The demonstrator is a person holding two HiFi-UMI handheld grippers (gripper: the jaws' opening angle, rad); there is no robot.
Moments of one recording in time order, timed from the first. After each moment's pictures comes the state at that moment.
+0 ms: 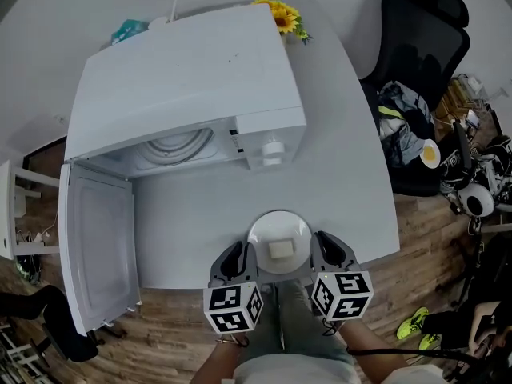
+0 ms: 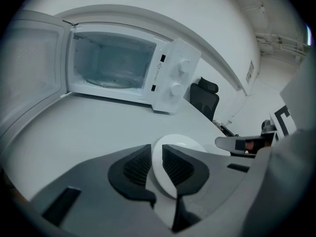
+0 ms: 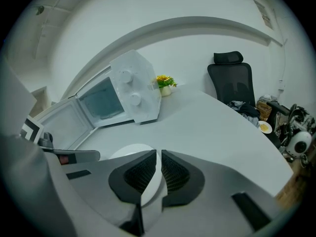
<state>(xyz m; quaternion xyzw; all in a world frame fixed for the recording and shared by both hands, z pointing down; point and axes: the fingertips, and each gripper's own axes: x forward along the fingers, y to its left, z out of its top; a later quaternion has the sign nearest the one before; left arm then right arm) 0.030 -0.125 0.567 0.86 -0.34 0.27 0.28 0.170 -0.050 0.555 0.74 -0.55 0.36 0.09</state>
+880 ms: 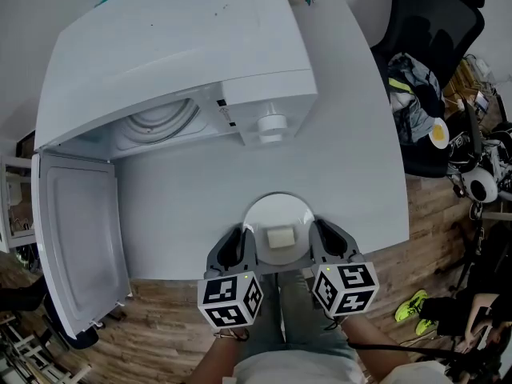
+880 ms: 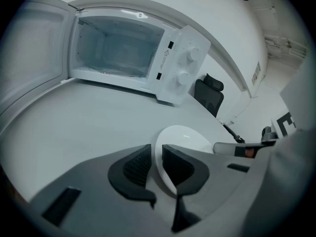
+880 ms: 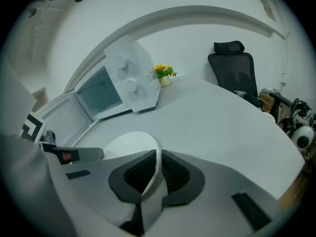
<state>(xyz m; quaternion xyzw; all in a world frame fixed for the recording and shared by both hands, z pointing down) 0.032 -0.121 0.598 0.84 -0.34 0.29 0.32 0.164 -0.047 0.590 0.72 -0.56 0.40 0.10</state>
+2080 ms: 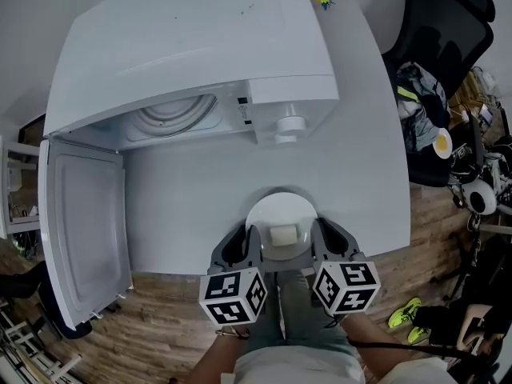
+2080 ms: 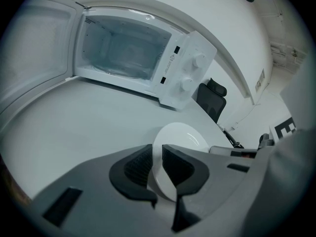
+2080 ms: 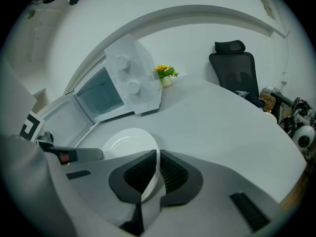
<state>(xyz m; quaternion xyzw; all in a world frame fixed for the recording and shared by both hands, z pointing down) 0.031 -0.125 0.589 0.82 -0.36 0.28 0.34 0.160 -0.059 0.584 0.72 -0.56 0.40 0.09</state>
